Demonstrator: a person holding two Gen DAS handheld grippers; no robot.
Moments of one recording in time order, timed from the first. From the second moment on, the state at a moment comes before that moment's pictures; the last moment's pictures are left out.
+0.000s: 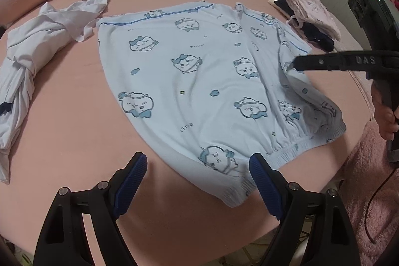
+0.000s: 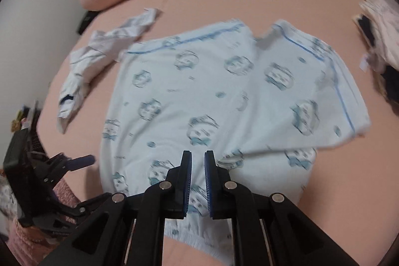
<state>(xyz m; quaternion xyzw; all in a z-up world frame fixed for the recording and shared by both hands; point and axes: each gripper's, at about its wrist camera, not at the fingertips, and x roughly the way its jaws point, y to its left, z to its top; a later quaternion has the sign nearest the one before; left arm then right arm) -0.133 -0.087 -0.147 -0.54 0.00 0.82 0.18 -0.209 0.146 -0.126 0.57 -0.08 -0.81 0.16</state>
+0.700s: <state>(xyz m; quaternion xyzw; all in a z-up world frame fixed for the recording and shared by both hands) -0.148 0.102 -0.129 -0.58 -0.02 0.75 0.32 -0.143 0.285 -0.160 0.59 -0.13 -0.80 0.02</state>
